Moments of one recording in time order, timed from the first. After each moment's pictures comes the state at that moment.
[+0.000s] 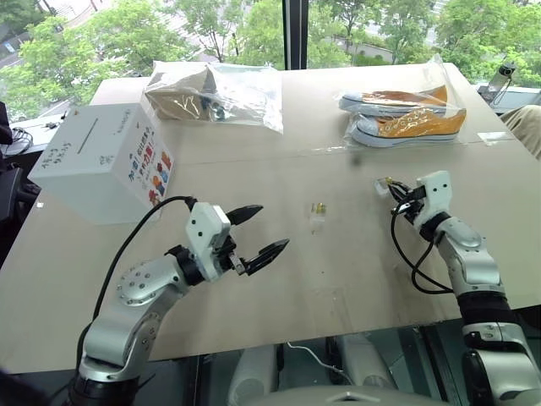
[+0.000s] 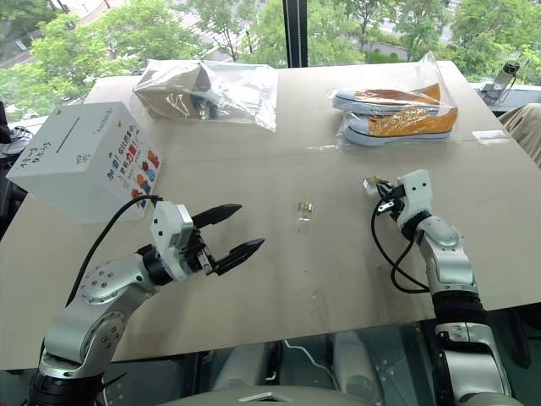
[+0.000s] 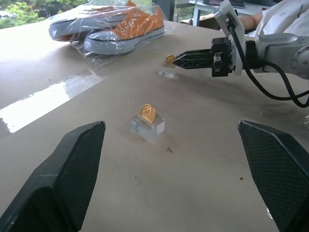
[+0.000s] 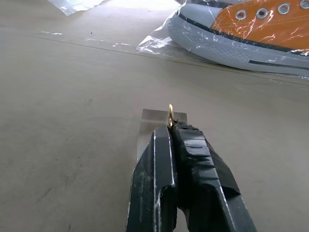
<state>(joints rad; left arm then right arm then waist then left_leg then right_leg) 0.05 0.56 0.08 -0.56 -0.51 0.39 -0.75 -0.39 -0.37 -0.11 0.31 0.20 0.10 0.51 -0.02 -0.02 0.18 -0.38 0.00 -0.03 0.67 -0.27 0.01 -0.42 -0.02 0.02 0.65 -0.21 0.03</state>
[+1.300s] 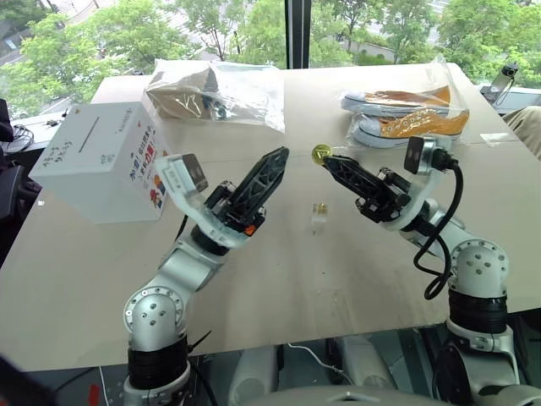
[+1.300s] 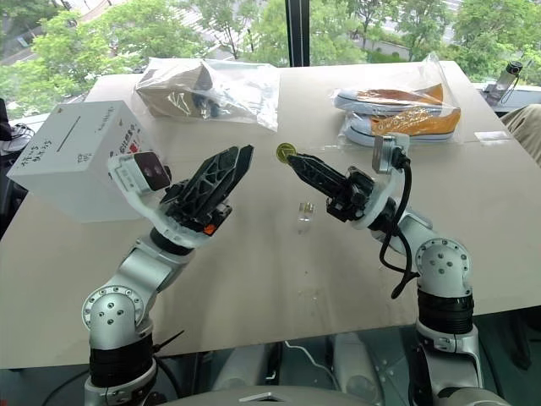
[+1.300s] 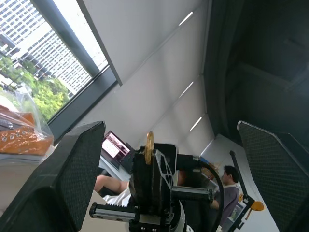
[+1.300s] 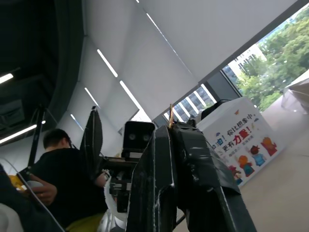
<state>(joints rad) -0.18 0.23 0.14 -0.54 -1.47 0.63 -0.39 -0.42 -0.23 -0.13 -0.34 1.30 0.86 0.61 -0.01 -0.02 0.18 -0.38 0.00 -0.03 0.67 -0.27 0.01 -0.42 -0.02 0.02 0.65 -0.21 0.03</state>
